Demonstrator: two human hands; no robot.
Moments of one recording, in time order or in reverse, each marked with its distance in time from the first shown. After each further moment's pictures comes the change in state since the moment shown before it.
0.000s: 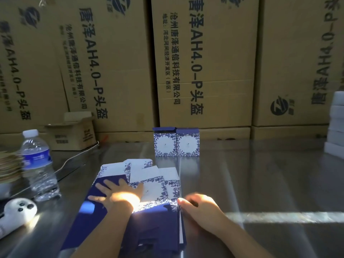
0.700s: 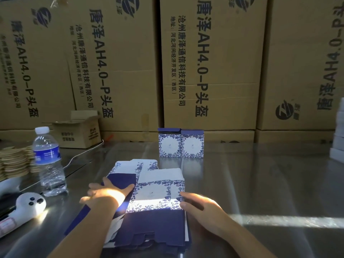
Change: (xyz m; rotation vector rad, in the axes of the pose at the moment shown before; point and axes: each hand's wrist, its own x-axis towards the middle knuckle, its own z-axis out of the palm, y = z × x) left_hand 0.024 -0.048 -0.010 -0.038 -0.012 -0.152; right_hand -0.008 -0.010 -0.002 0.131 -0.070 -0.078
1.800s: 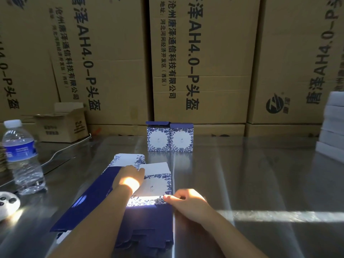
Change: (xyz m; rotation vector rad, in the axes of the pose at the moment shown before) left_hand -0.034 0.091 0.000 -0.394 -0.056 0.329; right_hand 0.013 -0.008 -0.007 -0.121 0.012 0.225
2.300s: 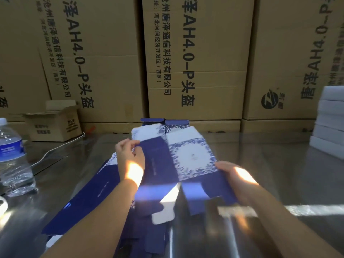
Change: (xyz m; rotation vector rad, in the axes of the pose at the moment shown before) left_hand -0.018 0.036 -0.001 -0.776 0.464 0.314; right_hand -0.001 0.041 -0.100 0.954 0.190 0.206
